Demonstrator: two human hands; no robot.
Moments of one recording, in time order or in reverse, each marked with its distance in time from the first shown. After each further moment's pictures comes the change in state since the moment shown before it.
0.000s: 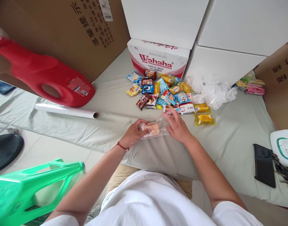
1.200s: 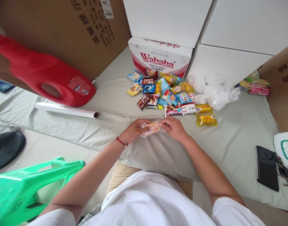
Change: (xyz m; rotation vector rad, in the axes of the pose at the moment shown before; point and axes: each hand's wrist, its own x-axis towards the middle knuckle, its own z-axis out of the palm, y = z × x) left_hand 0.017 0.004 -0.012 0.095 -0.040 0.032; right_hand 0.013 -0.003 0.018 0.371 -0.101 0.300
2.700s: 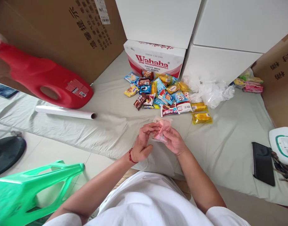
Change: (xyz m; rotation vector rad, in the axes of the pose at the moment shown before) left_hand -0.046 0.008 0.076 -0.198 -0.006 0.847; right_hand -0.055 -0.023 0.027 1.207 0.096 0.426
